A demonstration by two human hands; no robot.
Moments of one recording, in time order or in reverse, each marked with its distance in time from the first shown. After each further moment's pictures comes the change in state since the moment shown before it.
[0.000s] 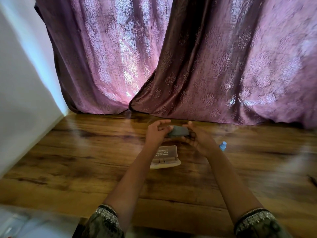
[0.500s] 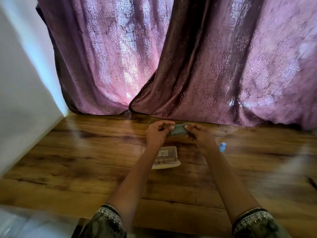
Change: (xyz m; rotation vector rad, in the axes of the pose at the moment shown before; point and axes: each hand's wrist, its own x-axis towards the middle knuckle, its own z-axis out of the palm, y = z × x) left_hand 0.003 -0.005 0.002 0.130 0.065 0.211; right_hand -0.007 -0.006 0.006 -0.148 0.052 -0.138
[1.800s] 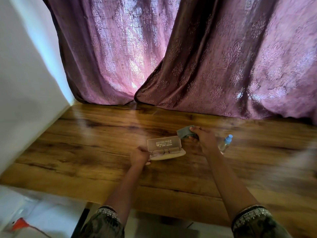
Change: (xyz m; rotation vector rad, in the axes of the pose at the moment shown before) left_hand -0.035 -0.112 -0.057 0.293 0.193 -0.657; right_hand -0.007 0.032 0.002 -0.019 0.215 0.060
